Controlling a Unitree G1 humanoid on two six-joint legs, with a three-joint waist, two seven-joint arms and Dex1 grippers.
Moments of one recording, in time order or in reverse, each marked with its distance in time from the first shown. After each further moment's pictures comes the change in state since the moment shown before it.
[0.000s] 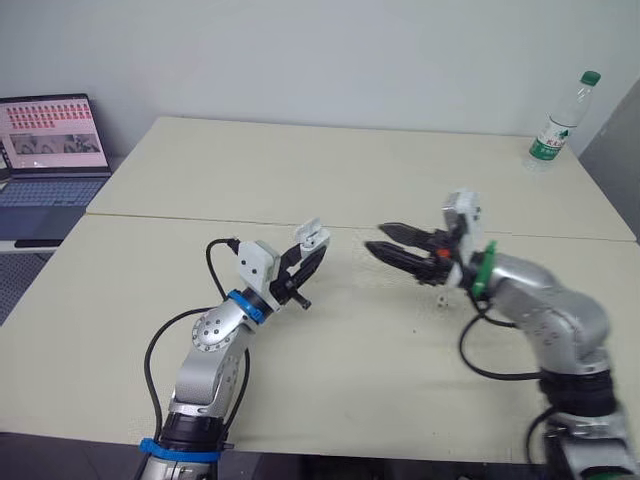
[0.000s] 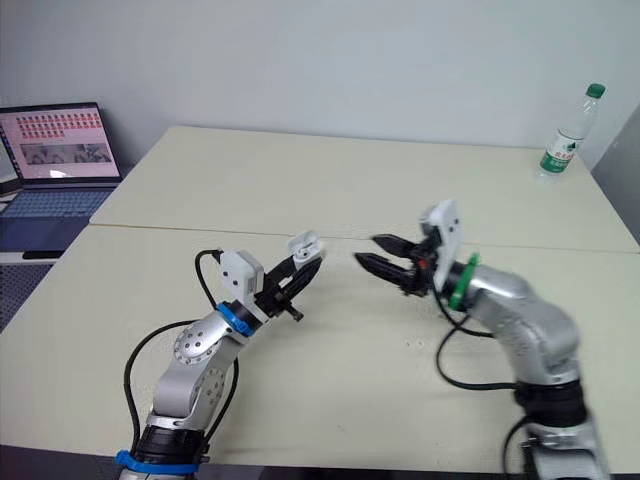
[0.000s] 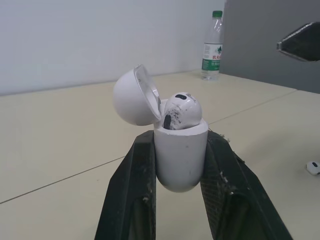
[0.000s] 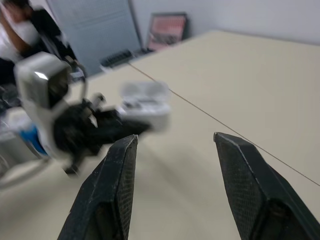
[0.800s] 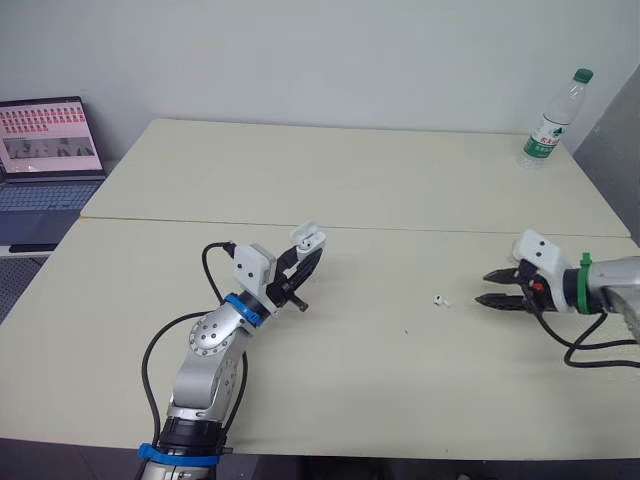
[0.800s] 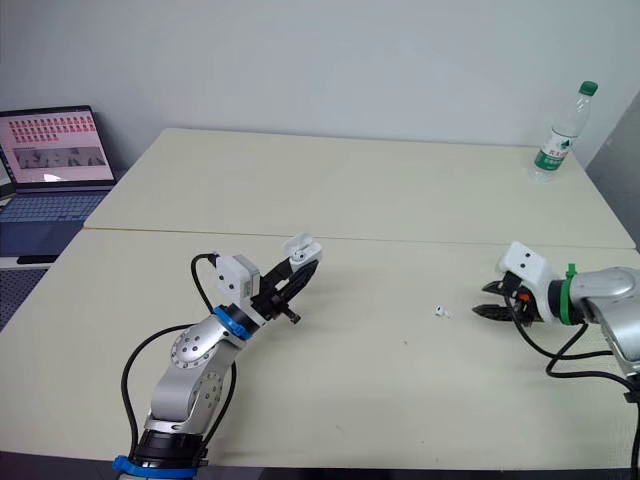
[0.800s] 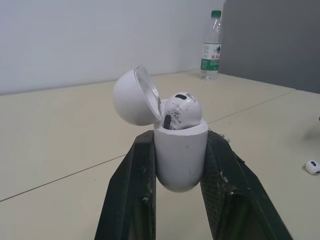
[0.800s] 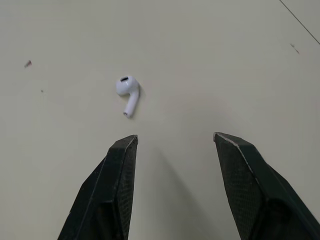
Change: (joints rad) left arm 0.019 -0.005 0.002 0.003 0.000 -0.021 0.001; right arm 0.071 -0.384 0.148 0.331 -0.376 -0.230 0.380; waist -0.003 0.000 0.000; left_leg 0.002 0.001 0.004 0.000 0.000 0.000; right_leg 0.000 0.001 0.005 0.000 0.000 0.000
